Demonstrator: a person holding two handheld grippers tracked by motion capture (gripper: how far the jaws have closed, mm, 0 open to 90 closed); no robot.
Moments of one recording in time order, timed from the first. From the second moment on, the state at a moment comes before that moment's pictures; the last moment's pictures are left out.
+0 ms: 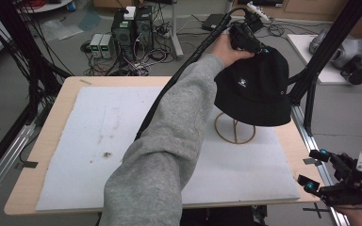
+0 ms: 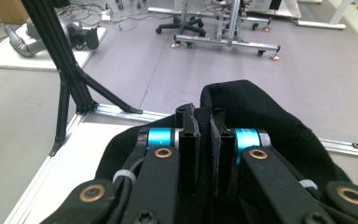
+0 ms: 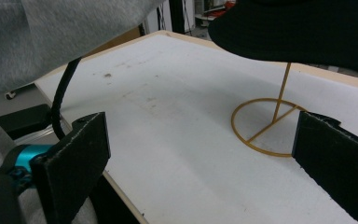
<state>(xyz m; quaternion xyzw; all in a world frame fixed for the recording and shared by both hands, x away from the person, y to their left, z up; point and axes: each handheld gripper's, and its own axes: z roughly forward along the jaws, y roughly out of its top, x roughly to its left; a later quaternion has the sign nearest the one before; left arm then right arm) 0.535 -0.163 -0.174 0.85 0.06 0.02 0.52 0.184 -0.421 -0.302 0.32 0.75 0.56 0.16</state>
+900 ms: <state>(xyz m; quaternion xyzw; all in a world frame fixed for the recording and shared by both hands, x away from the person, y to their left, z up) 0.532 -0.155 -0.180 0.86 0.06 0.00 0.51 0.185 -0.419 -0.302 0.32 0.75 0.55 0.16</state>
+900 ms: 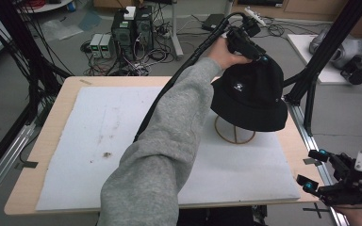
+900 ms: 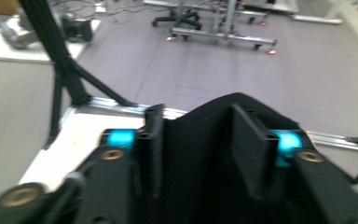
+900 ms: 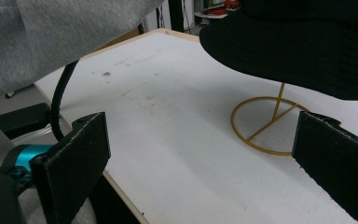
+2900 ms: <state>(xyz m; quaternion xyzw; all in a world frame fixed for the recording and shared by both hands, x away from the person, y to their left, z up) 0.441 -0.028 -0.157 0.84 0.08 0.06 0.53 0.218 -0.425 -0.293 0.33 0.72 0.58 0.18</state>
